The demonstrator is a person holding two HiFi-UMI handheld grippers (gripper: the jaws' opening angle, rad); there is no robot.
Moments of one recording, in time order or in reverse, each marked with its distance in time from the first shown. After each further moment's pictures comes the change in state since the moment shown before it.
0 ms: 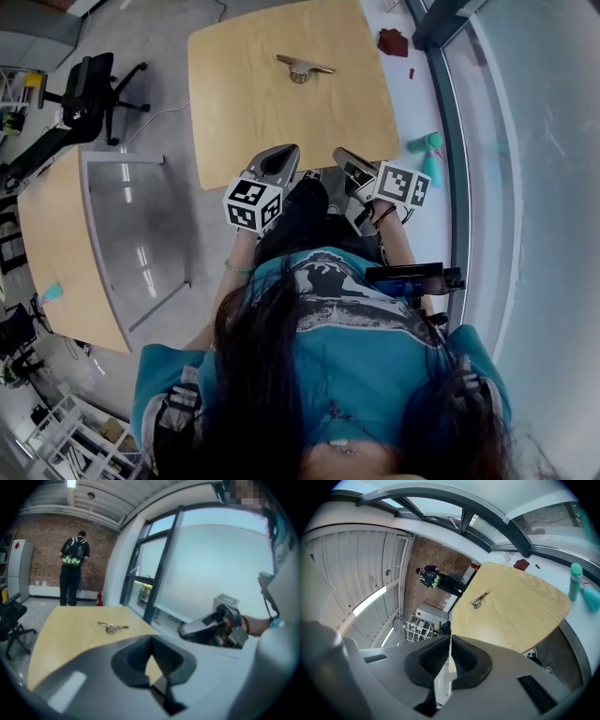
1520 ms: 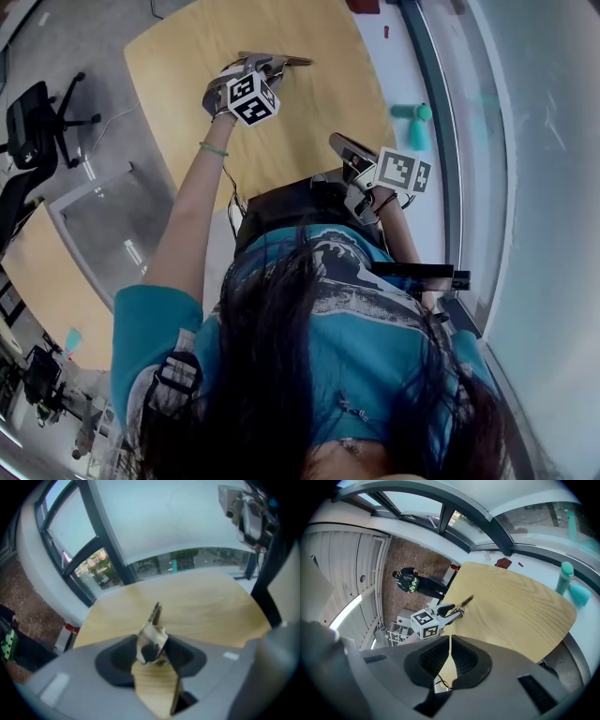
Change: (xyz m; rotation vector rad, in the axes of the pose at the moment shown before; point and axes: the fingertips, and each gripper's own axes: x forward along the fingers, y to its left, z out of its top) left arm 0.257 0.186 -0.028 0.929 0.525 -0.234; right arm 0.064 -0.060 0.067 0.161 -0.015 -0.209
